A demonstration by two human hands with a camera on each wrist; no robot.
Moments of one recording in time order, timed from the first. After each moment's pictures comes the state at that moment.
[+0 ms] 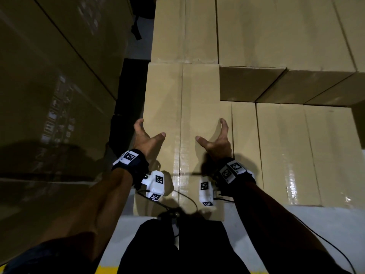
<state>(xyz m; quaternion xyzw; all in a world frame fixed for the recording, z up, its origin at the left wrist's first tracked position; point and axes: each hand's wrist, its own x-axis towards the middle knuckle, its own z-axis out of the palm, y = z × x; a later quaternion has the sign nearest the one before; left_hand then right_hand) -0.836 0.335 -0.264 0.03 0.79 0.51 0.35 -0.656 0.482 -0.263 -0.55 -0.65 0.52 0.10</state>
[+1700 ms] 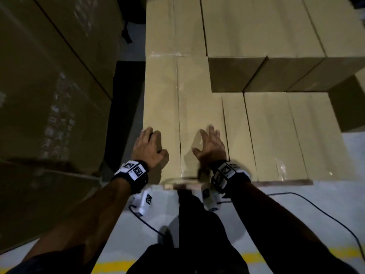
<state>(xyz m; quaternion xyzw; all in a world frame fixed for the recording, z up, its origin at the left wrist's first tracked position) -0.788 0.266 -0.245 0.40 0.88 0.07 0.25 -0.613 0.409 -0.252 -0.46 -0.84 0.27 -0.11</state>
